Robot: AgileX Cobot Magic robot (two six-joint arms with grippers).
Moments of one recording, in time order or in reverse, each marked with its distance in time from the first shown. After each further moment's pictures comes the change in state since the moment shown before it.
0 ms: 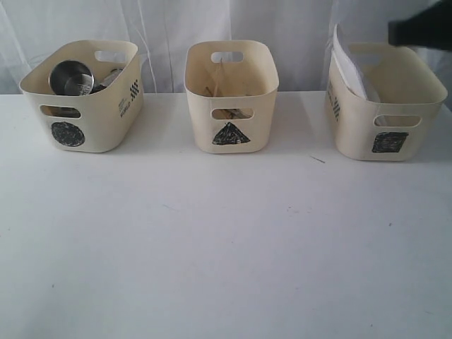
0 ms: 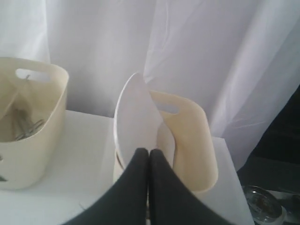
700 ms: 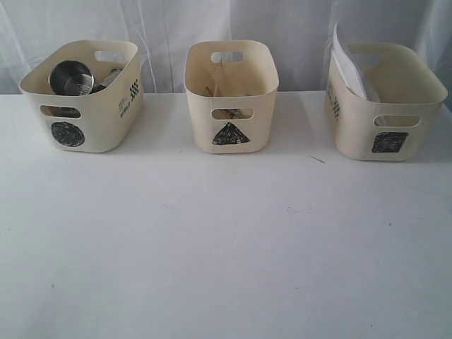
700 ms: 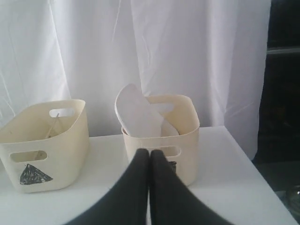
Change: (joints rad) left arm 0.000 0.000 0.000 0.000 0.000 0.000; right arm 0.000 -0.927 0.571 0.228 0.071 -0.006
